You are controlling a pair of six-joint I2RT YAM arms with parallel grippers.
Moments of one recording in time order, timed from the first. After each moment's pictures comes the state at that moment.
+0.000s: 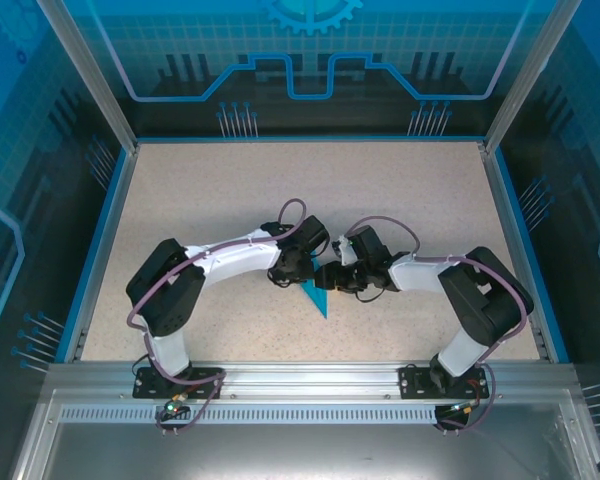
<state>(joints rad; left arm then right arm) -0.78 1.81 1.24 -0.79 -0.08 -0.92 0.57 1.64 0.68 0.01 -0.54 0.65</state>
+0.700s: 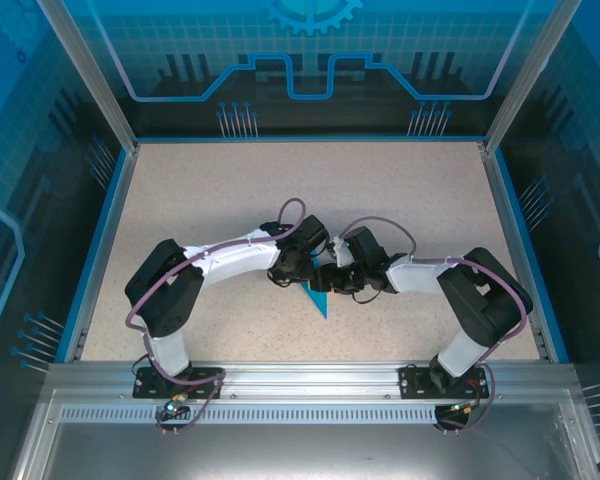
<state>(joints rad) -0.78 1.81 1.24 -0.78 -0.08 -0.92 0.60 1.64 0.68 0.05 -0.57 0.63</state>
